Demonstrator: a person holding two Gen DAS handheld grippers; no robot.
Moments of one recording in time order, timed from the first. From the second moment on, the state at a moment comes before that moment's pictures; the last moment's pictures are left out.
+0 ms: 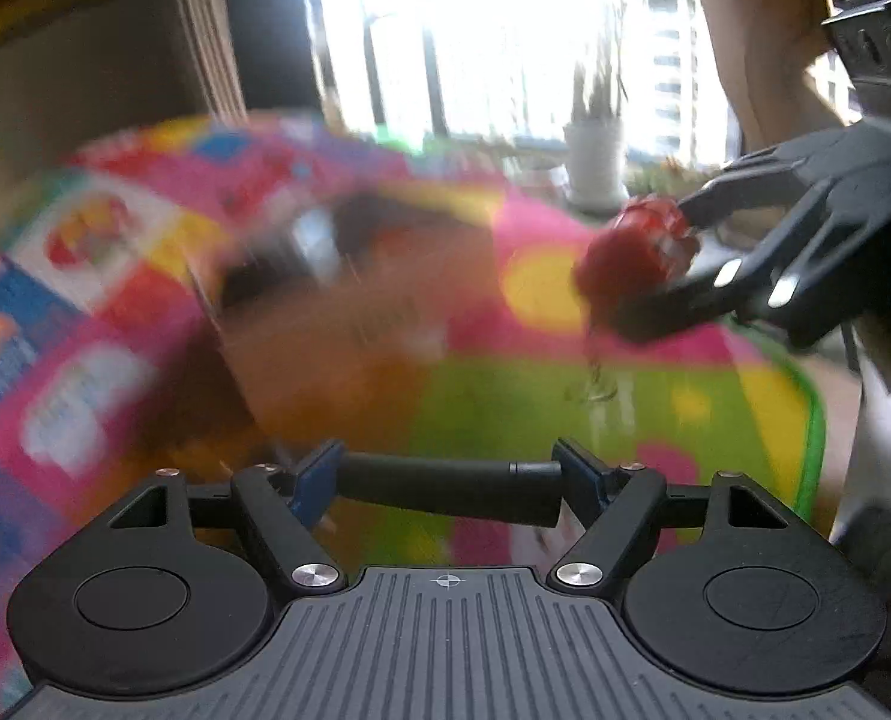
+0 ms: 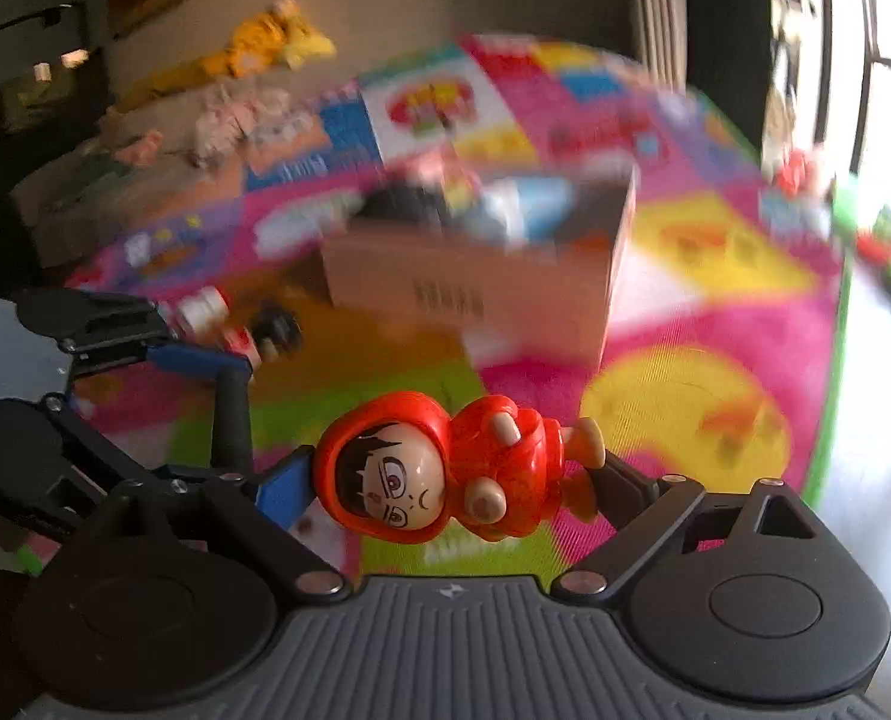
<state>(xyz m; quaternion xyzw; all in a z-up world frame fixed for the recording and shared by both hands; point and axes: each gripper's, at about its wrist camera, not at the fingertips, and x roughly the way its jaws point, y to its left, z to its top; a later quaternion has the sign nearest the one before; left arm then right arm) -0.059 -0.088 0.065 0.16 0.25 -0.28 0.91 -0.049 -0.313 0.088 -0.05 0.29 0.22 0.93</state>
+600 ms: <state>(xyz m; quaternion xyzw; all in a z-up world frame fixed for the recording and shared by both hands) 0.097 -0.142 0.084 0.08 0.20 -0.20 0.96 0.123 -0.301 0.174 -0.03 0.22 0.16 0.96</state>
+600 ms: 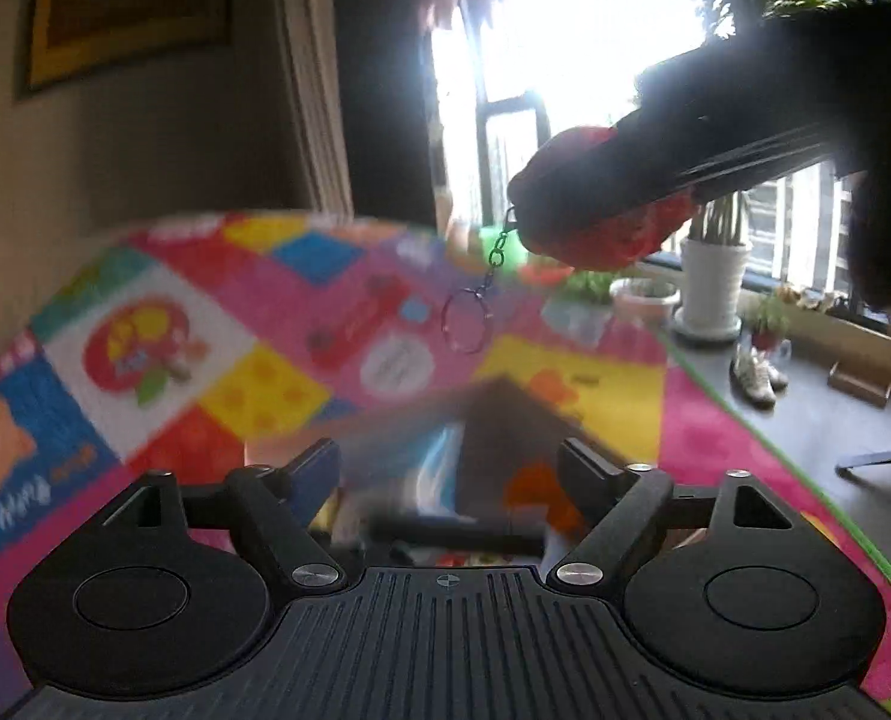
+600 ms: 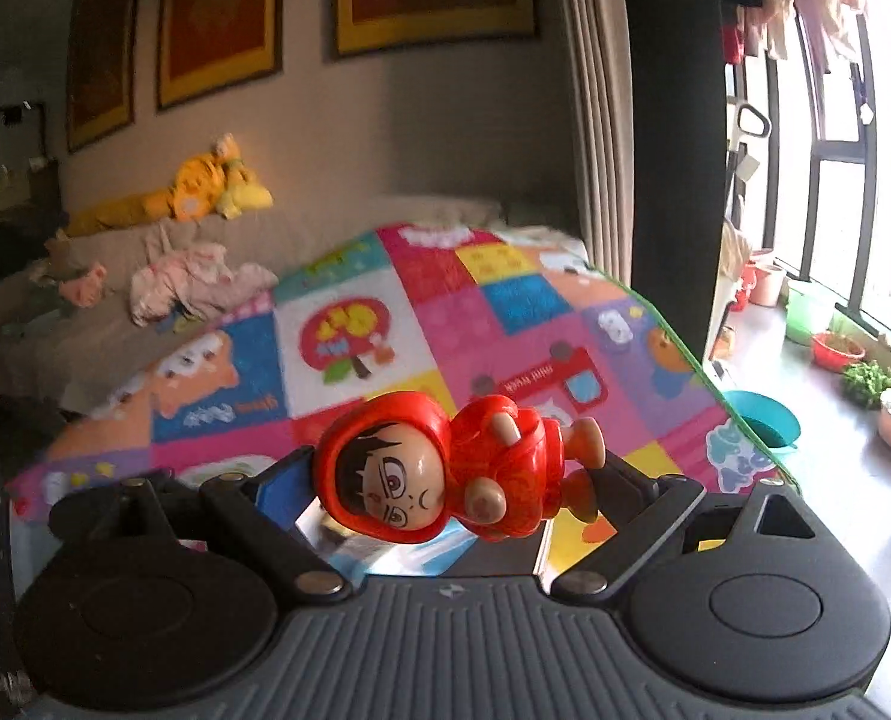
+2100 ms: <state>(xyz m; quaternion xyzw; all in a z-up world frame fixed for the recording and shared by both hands) -0.041 0.052 0.048 -0.04 0.29 0.00 0.96 0.031 -0.146 0.031 -0.17 0.29 0.37 0.86</state>
